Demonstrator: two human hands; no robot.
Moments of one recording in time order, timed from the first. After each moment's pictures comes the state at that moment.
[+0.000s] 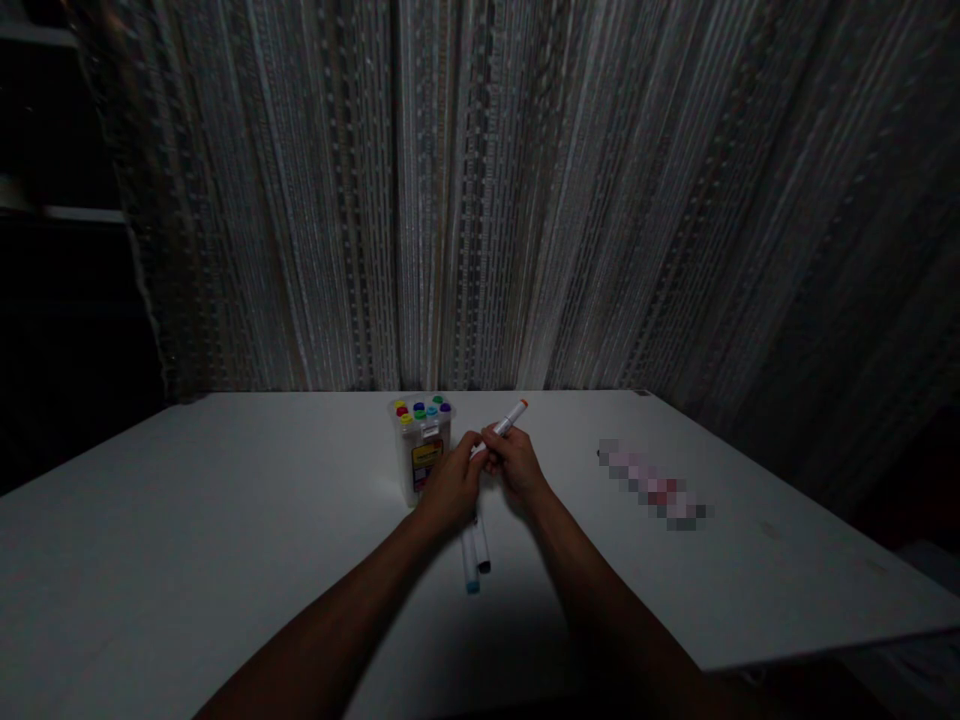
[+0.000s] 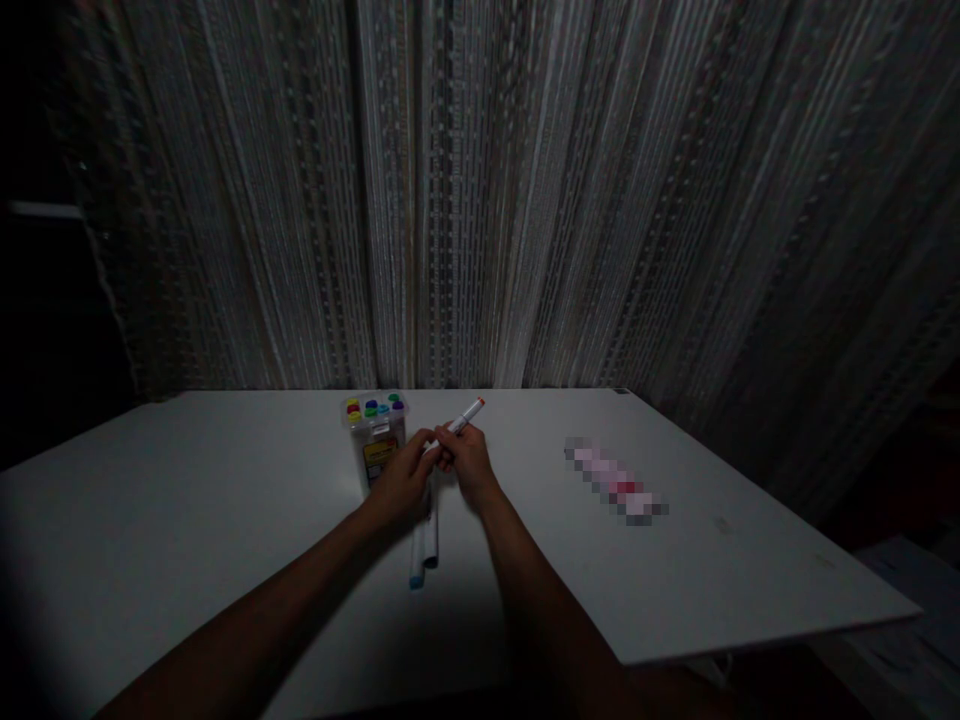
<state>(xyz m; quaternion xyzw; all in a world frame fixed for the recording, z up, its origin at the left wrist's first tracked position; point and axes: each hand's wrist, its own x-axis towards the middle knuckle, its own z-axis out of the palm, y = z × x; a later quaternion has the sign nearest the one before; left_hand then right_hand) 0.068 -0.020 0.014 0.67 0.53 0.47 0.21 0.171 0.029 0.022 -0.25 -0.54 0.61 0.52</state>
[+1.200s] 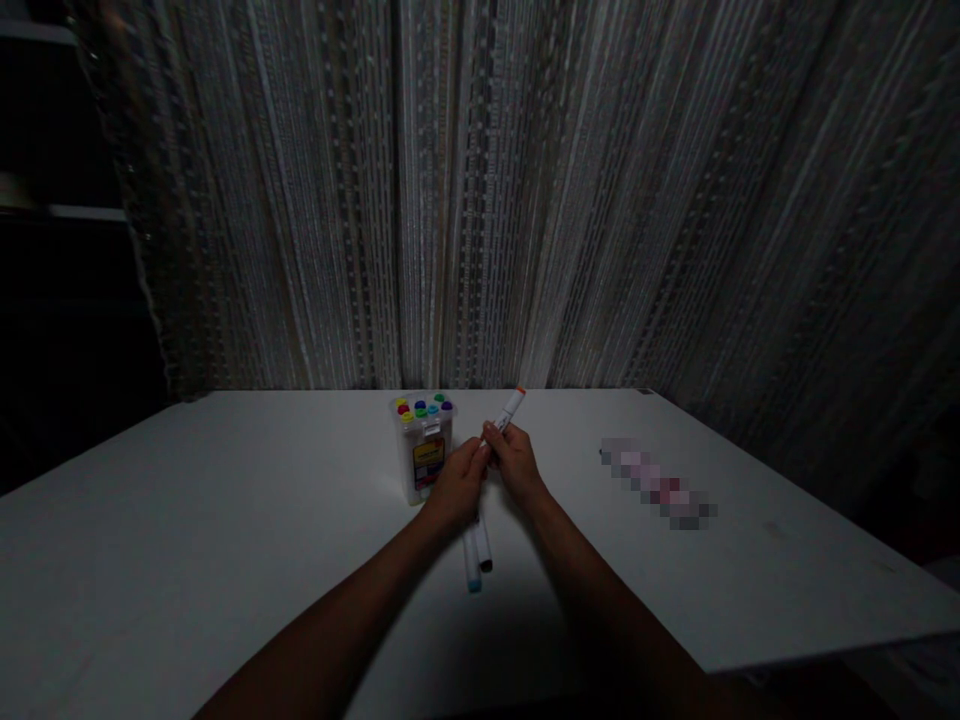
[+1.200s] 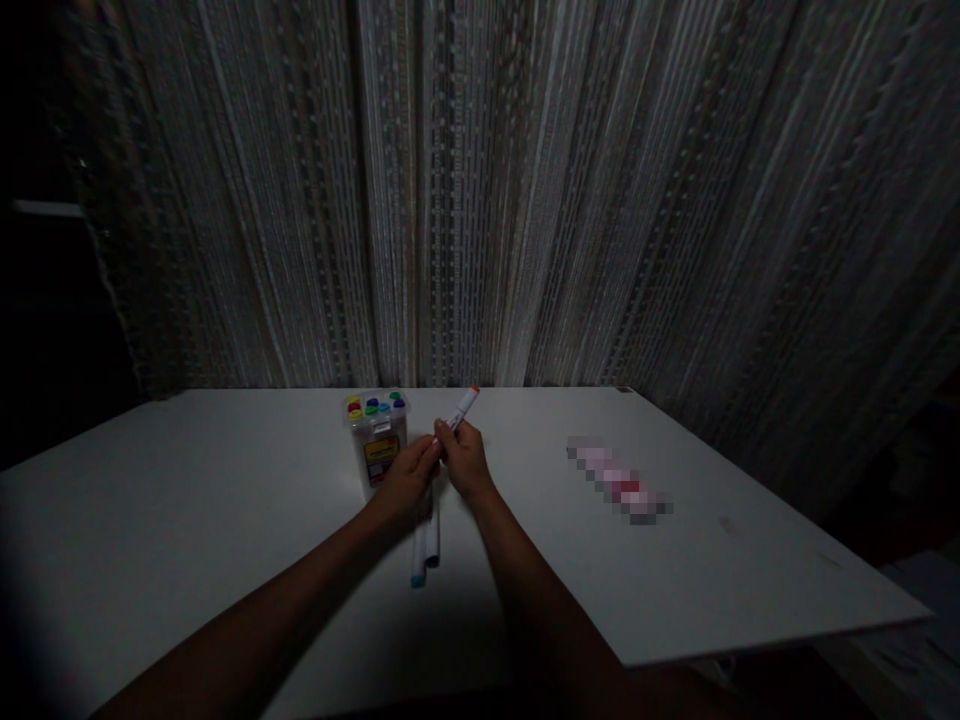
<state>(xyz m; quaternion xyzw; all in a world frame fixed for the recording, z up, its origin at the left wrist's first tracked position) 0.077 -0.017 0.011 0.63 0.47 0.55 0.29 0.166 0.026 0.024 -0.26 -0.61 0.51 0.55</state>
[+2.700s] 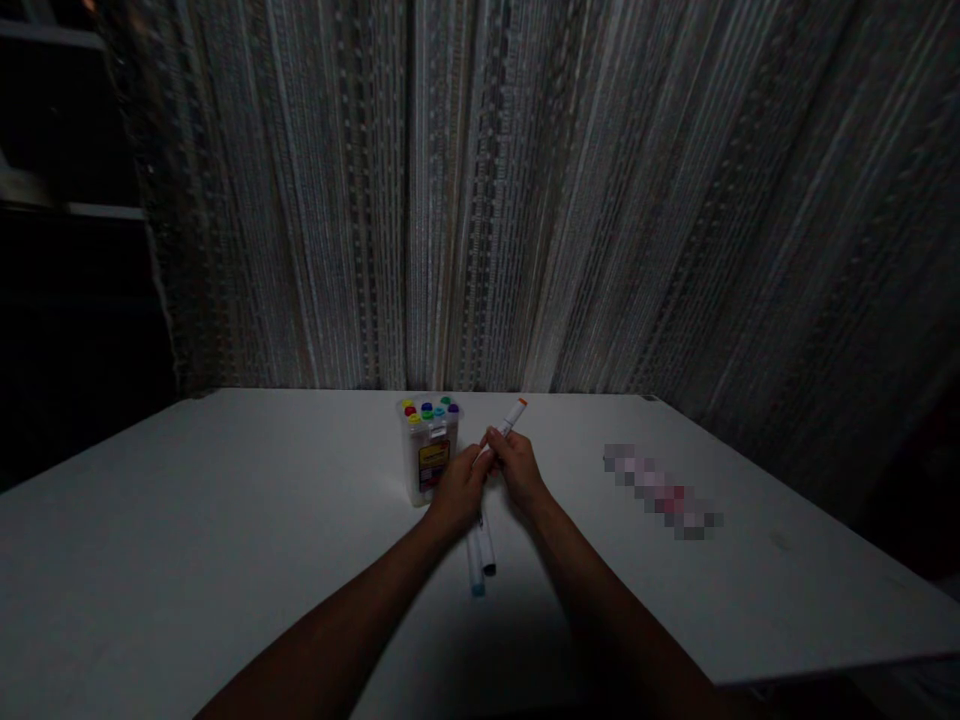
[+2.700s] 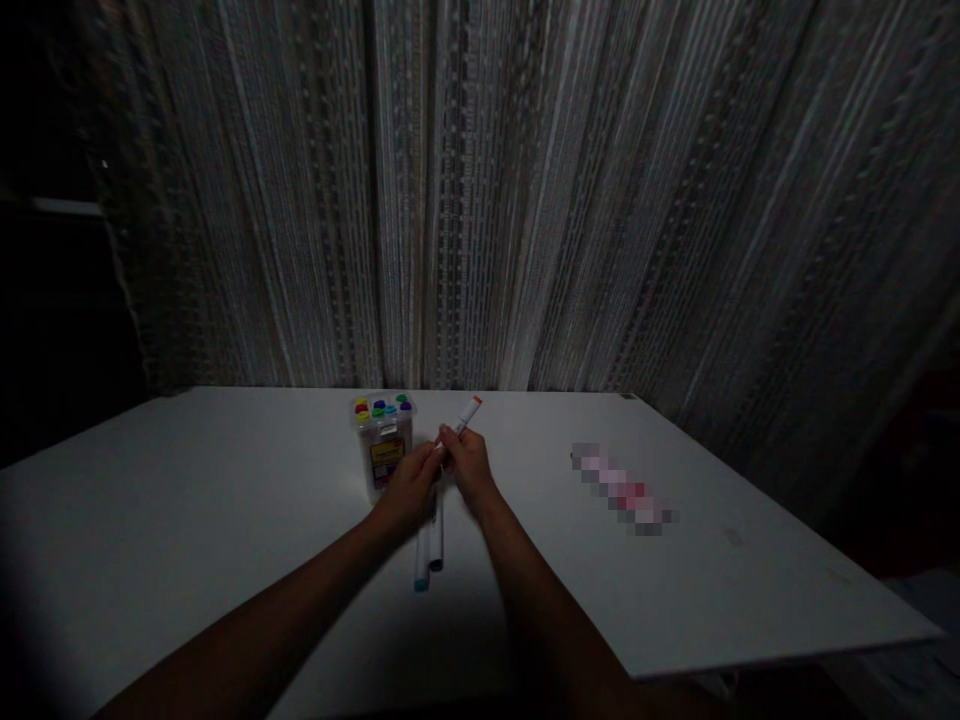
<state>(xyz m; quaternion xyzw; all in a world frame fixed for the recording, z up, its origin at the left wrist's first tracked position) 0.072 -0.016 0.003 0.63 0.49 0.54 0.26 0.164 0.027 0.020 -0.28 -0.58 0.55 0.53</state>
